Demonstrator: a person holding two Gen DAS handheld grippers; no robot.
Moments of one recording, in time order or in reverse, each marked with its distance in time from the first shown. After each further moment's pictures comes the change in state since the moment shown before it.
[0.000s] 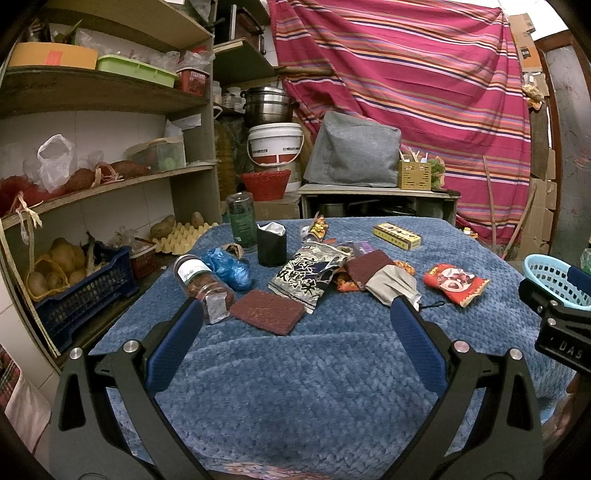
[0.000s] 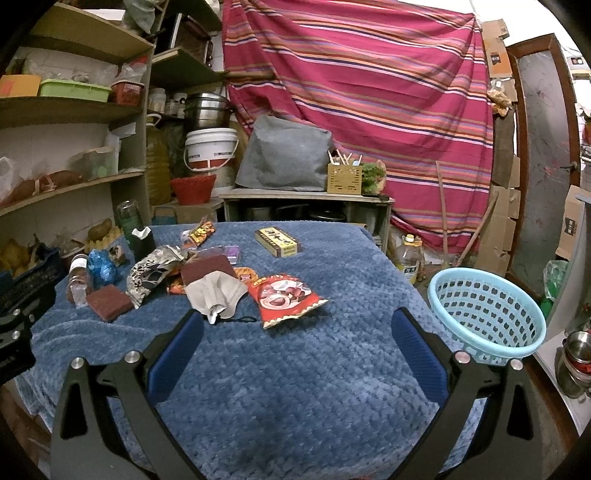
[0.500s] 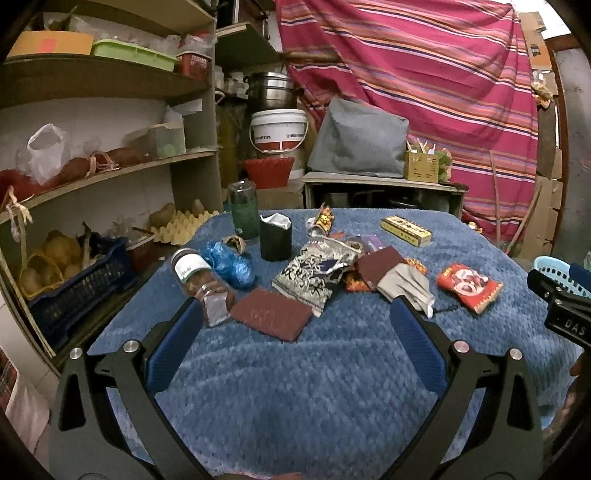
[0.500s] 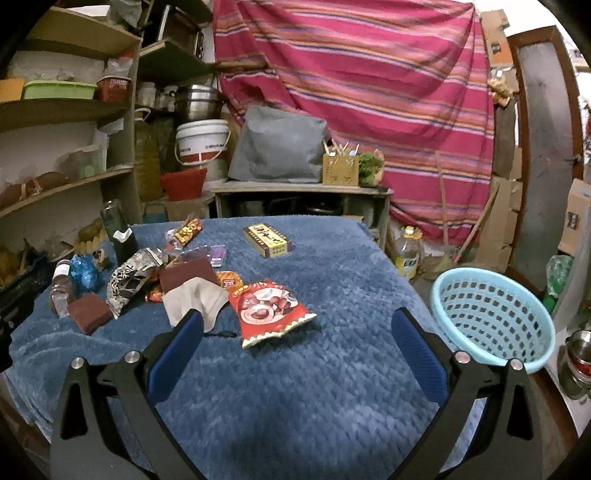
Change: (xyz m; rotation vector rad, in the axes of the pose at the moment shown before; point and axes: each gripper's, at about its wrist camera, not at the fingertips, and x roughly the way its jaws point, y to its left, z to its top) left arm 0.025 0.005 0.017 -0.017 0.055 0.007; right arm 0.045 -0.016 0.023 0.021 0.053 0.003
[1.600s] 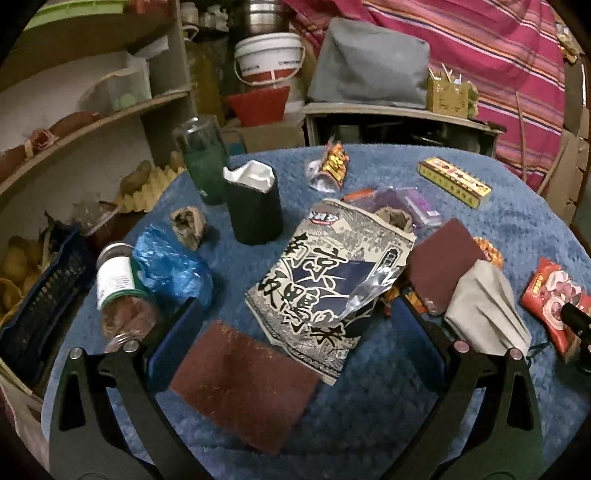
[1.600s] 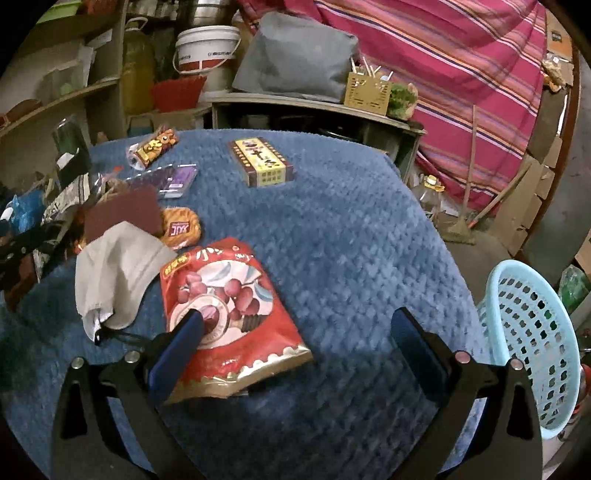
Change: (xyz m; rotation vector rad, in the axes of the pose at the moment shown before) left arm 0.180 -0.016 0.021 0.061 0.288 0.025; right arm 0.140 -0.003 0.001 -0.140 0.318 -0.001
